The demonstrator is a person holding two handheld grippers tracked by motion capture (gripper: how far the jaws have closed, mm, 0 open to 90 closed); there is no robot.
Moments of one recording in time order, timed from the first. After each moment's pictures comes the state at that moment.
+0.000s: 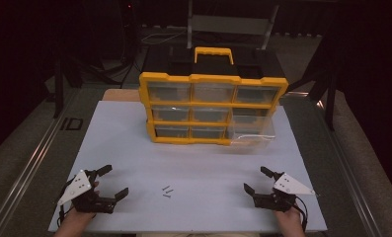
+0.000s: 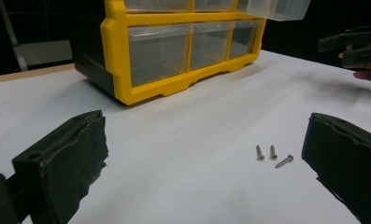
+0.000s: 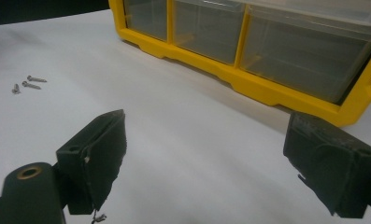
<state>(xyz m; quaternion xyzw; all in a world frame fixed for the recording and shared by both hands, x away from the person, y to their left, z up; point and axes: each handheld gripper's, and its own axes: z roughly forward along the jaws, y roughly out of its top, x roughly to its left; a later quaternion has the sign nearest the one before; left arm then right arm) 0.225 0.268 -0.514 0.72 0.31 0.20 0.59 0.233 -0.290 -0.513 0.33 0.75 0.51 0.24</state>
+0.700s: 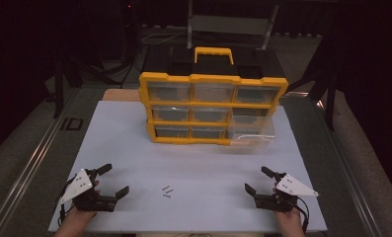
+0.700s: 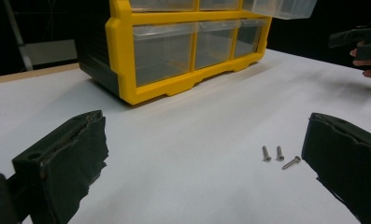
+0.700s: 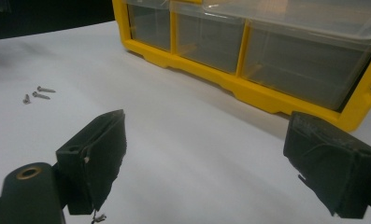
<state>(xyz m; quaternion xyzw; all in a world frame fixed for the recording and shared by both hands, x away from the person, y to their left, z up) 0.227 0.267 -0.514 0.72 0.31 0.20 0.58 0.230 -0.293 -0.510 0.33 0.74 0.53 0.24</state>
